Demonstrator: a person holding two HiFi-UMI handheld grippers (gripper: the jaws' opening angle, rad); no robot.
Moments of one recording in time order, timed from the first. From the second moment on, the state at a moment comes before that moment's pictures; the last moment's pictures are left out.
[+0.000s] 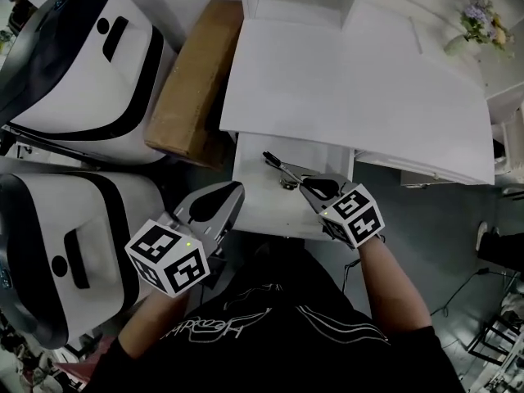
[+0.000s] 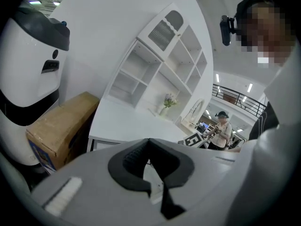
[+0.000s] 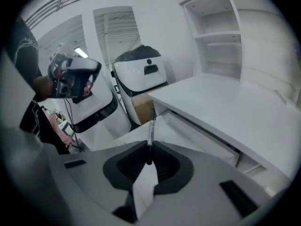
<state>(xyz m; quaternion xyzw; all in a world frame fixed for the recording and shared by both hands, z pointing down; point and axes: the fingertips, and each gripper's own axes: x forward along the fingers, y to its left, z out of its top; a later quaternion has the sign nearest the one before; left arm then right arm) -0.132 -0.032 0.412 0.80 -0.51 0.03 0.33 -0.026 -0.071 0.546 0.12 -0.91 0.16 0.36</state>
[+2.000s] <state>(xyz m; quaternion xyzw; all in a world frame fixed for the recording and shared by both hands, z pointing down) -0.107 -0.032 0.359 0.85 -0.43 0.03 0.29 0.043 -0.087 0.432 0.24 -0.92 0.15 0.26</state>
